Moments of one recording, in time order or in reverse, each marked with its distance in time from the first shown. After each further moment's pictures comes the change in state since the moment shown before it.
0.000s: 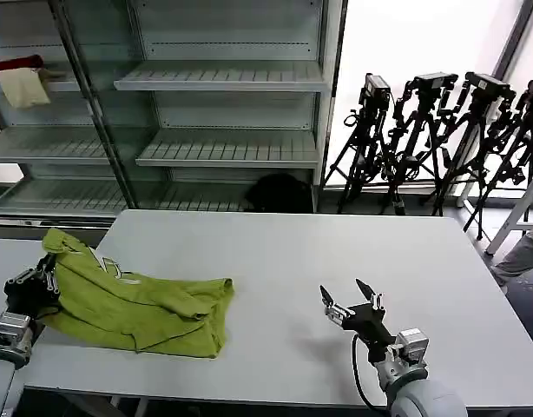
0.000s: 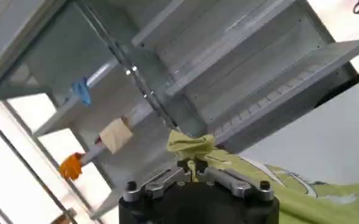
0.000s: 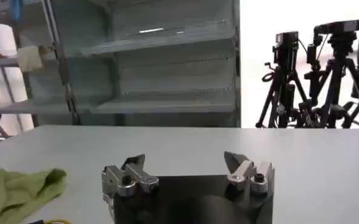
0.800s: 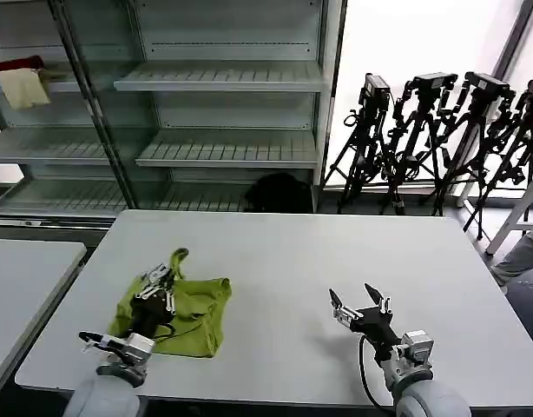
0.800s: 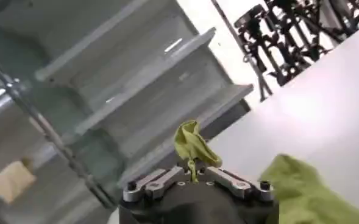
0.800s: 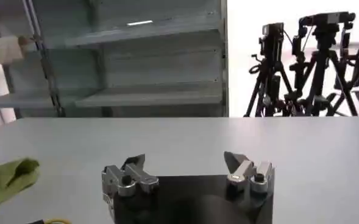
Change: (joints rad) left arm -0.037 -0.183 0.497 -0.127 0.206 0.105 -0.042; right arm 0.003 0.002 0.025 -0.050 0.000 0.008 -0.003
